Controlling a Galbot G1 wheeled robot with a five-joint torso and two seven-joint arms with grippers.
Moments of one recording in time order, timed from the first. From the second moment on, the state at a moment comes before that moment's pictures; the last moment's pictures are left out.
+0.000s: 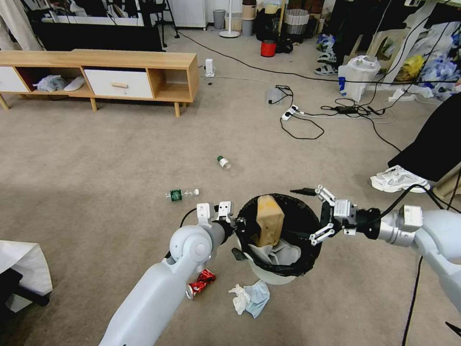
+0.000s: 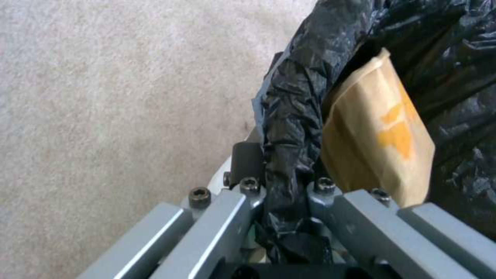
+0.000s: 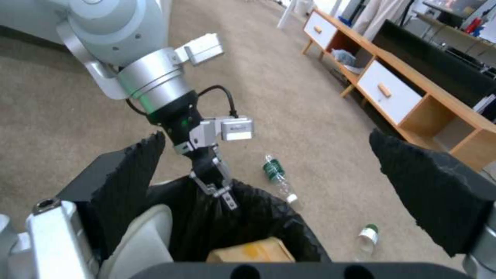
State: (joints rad) left arm 0.87 -1.29 0.00 -1.79 -1.02 0.71 -0.41; right arm -1.14 0.66 0.60 1.96 0.54 0.08 -0.99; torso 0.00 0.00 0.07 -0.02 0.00
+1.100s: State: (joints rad) left arm 0.97 -1.20 -0.28 -1.97 -1.06 0.72 -0.44; right arm -1.13 0.66 0.68 1.89 0.57 0.08 -0.99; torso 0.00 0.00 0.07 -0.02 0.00
